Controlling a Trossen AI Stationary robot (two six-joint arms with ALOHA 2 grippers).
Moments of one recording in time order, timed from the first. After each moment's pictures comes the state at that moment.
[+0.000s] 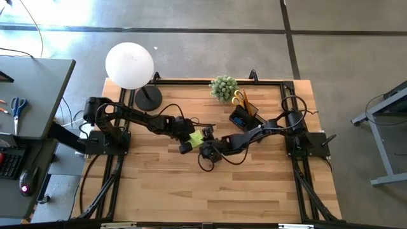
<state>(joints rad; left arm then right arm) 0.18 1.72 0.79 -0.16 -0.05 -0.26 0.16 2.09 1.13 -0.01 0.46 -0.54</state>
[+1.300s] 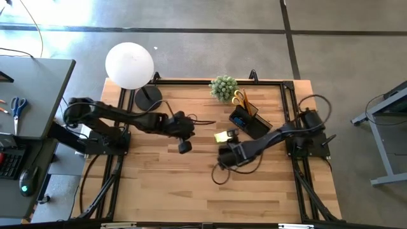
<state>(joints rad) 0.10 1.48 0.89 -0.27 -0.15 -0.22 0.32 1.87 1.12 -0.71 0.71 0.03</state>
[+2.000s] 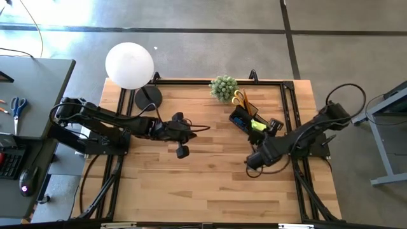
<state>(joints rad) -0.03 1.37 0.89 -0.19 -0.28 -0.19 0.45 1.54 1.13 -1.56 0.64 1.01</state>
